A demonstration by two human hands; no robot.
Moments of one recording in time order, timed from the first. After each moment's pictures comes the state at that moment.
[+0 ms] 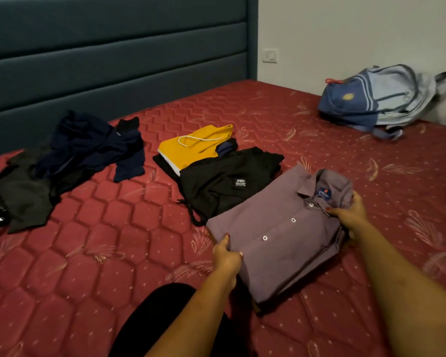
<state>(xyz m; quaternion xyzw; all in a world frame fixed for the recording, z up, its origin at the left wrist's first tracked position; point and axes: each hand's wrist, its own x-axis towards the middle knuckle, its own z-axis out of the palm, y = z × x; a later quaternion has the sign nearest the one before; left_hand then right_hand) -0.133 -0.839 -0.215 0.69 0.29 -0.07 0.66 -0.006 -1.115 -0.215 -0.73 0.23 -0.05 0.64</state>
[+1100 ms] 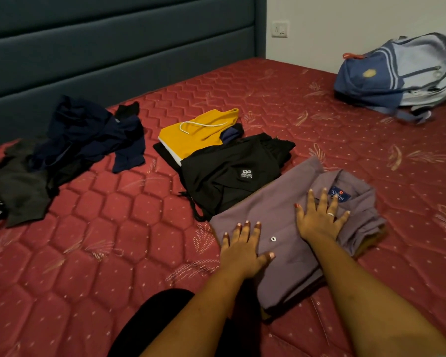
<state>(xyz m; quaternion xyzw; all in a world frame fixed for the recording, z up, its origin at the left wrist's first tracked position) -0.103 -0.835 -0.236 0.97 -0.03 -0.19 0.11 -0.006 -1.023 -0.270 -0.98 0.13 0.01 0.12</state>
